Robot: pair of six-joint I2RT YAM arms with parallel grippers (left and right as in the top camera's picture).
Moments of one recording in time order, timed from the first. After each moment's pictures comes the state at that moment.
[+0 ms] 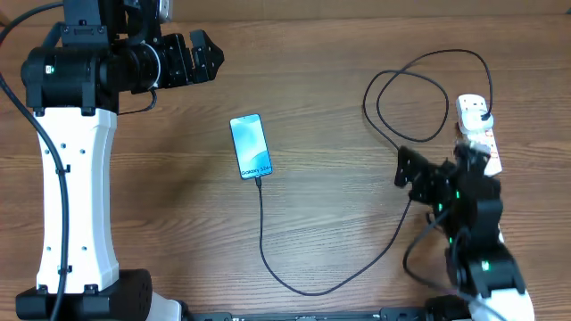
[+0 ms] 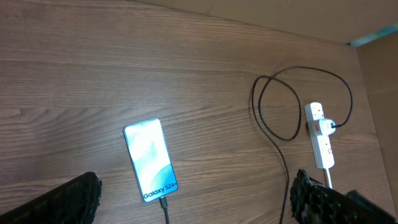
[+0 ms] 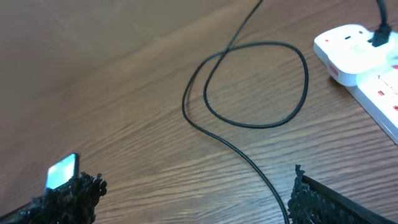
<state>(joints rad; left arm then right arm) -0.02 1.68 2.05 -1.25 0.41 -0.23 0.09 0.68 0.45 -0.25 0.00 0.46</state>
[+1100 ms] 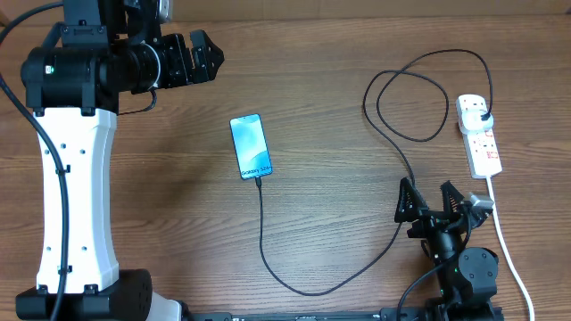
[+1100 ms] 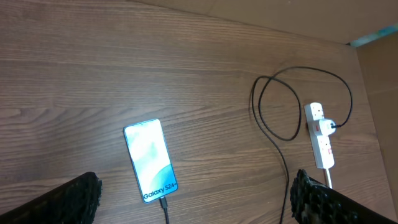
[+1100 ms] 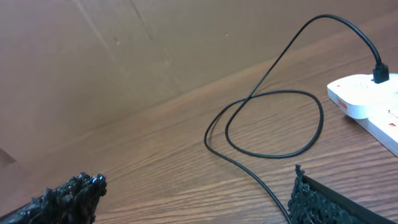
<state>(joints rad) -0.02 1.68 2.05 -1.25 0.41 -0.23 0.11 0.04 0.06 -0.14 0.00 0.44</state>
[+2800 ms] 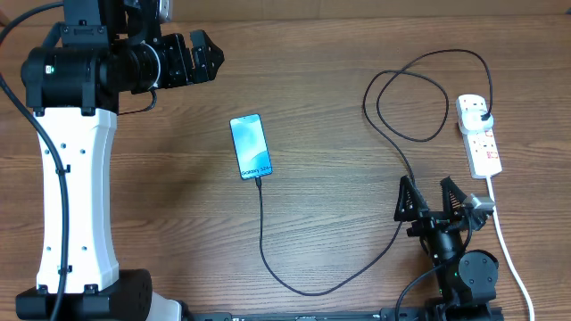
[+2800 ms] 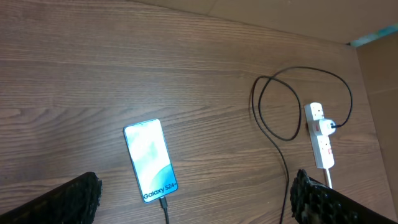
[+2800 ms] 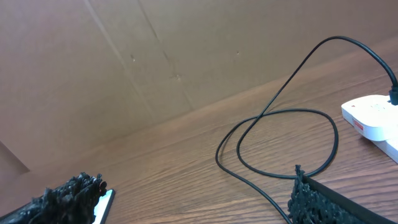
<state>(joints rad) -0.02 1.68 2.05 -1.25 0.41 -0.23 0.11 0.01 0.02 -0.03 -0.01 0.44</state>
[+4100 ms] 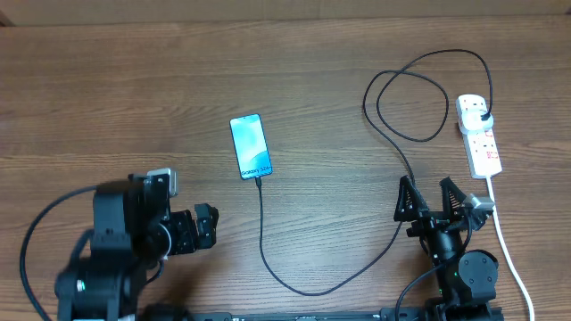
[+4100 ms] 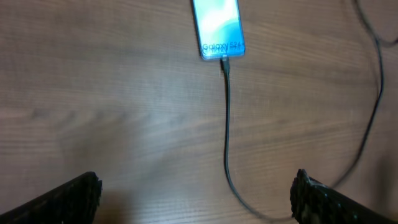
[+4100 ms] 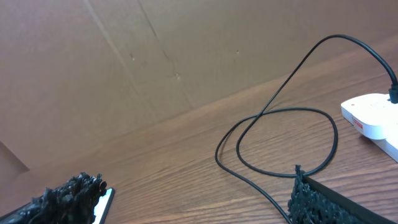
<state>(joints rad) -0.02 0.76 0.91 -1.14 0.24 -0.22 0.11 0.01 0.02 -0.03 -0.01 0.44</state>
